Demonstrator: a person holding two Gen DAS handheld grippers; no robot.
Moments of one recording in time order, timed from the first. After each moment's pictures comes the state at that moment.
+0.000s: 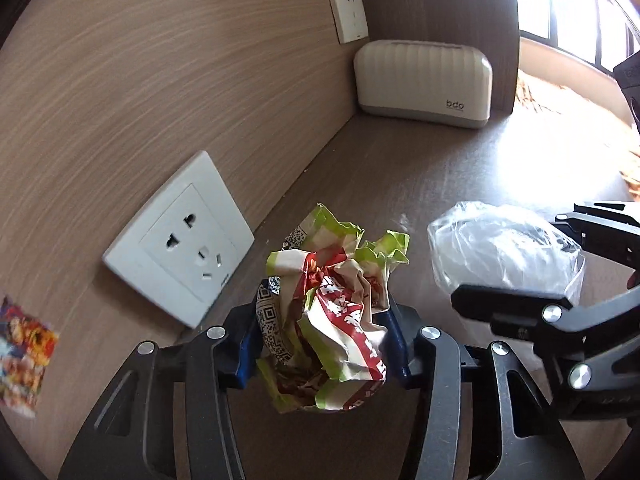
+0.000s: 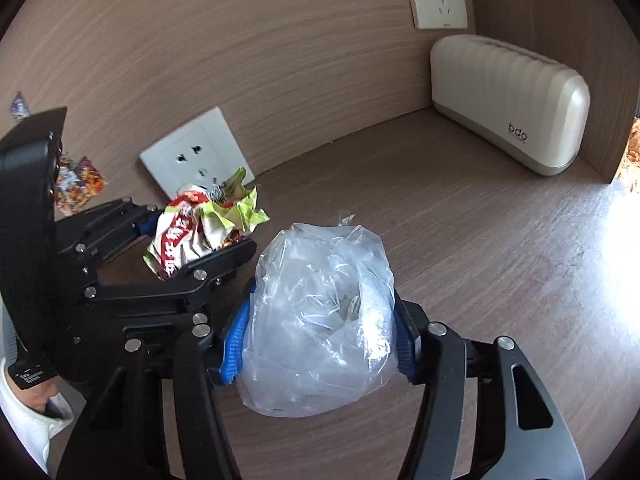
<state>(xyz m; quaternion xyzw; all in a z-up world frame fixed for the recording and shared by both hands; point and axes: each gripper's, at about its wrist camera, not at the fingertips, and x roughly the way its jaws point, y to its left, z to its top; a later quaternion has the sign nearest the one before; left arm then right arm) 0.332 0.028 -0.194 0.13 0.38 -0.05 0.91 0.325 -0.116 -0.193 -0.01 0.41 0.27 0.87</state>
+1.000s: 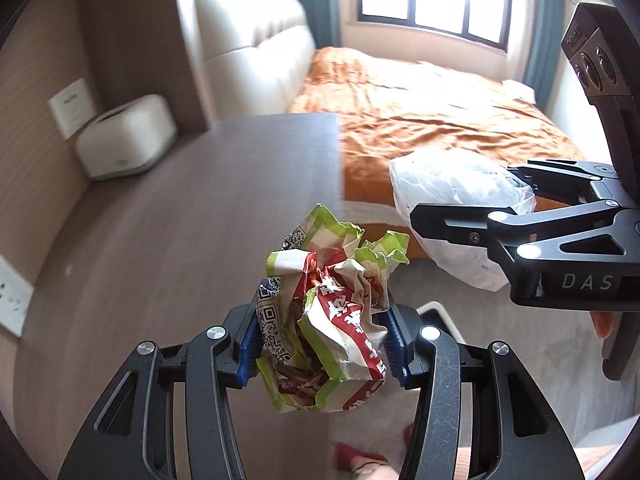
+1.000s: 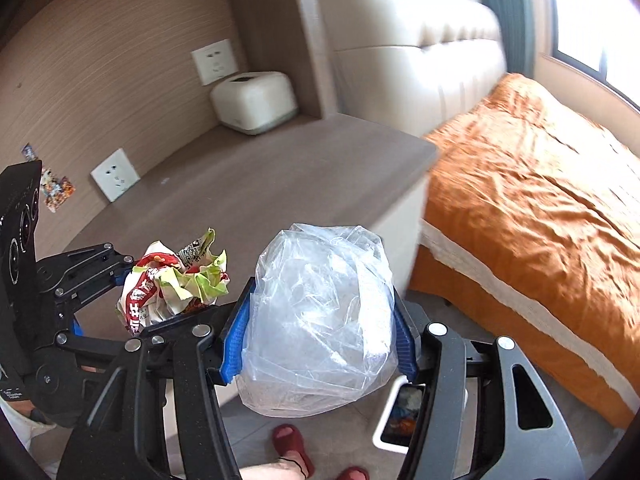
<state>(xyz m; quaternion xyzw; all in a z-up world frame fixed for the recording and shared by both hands) 0.184 -0.250 -0.176 0.15 0.38 -0.29 0.86 0.156 -0.388 -0.153 0.04 0.40 0.08 0.91</state>
